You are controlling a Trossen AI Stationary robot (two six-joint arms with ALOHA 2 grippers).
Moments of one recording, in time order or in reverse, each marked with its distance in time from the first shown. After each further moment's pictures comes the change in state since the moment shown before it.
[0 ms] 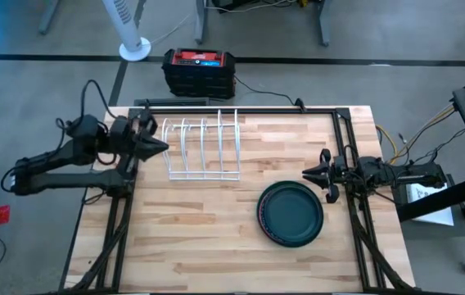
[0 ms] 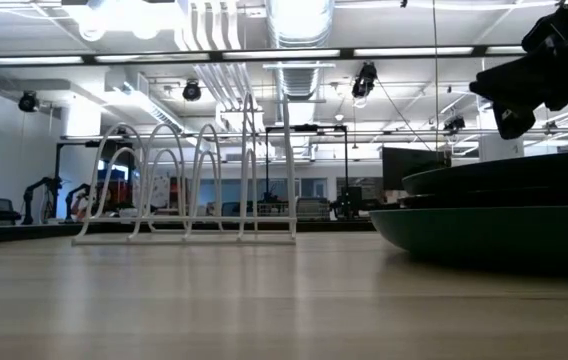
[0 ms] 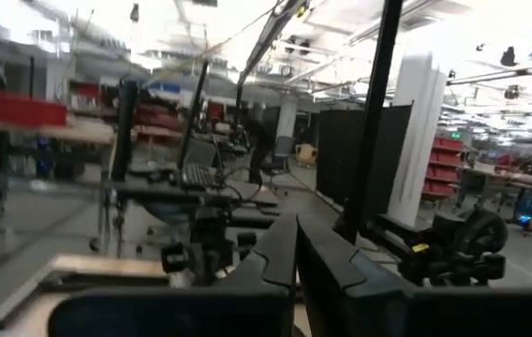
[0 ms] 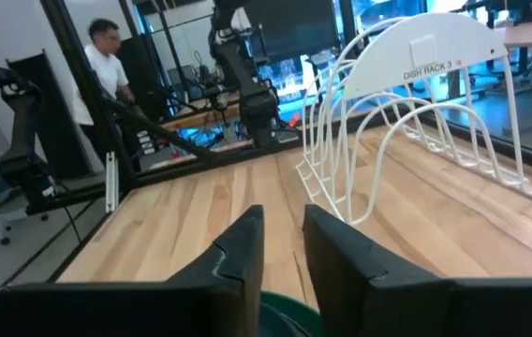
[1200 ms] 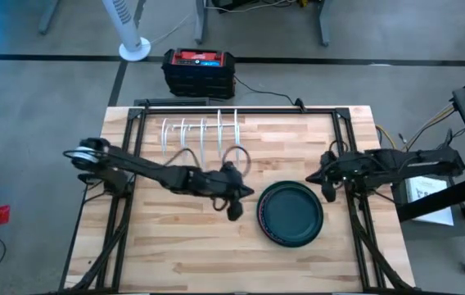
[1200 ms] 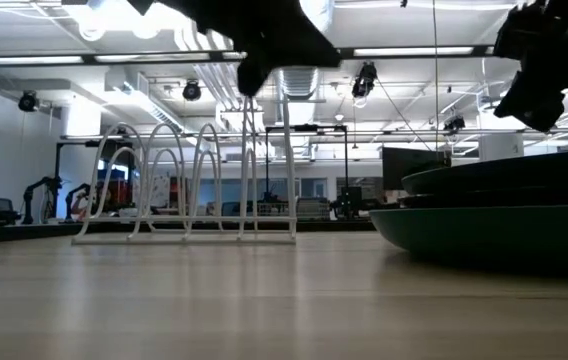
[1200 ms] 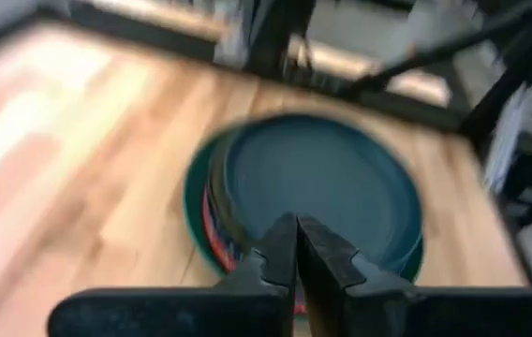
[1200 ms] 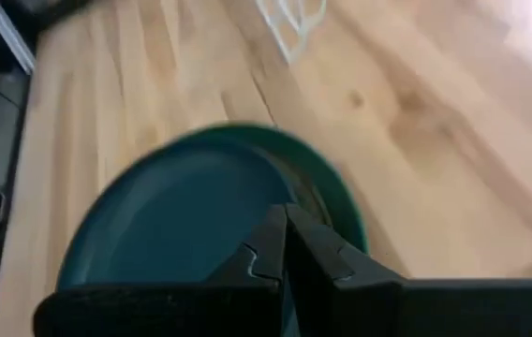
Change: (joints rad) left arm -0.420 1.090 0.371 0.019 -0.603 -0.105; right arm 0.018 0.520 0.456 -0.625 -0.031 0.289
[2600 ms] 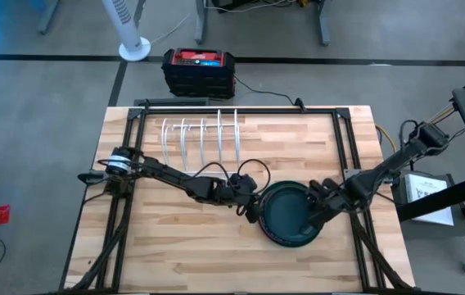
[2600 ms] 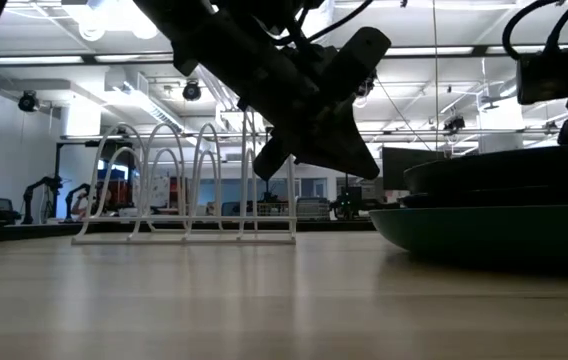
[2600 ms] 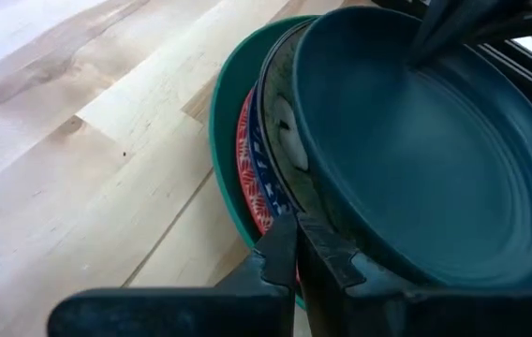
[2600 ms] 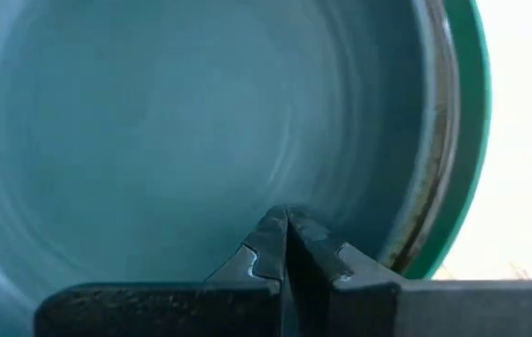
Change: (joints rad) left arm 0.006 0.304 0.118 0.010 -0.078 -0.299; right arm 0.469 0.570 0.068 -0.050 0.160 0.578
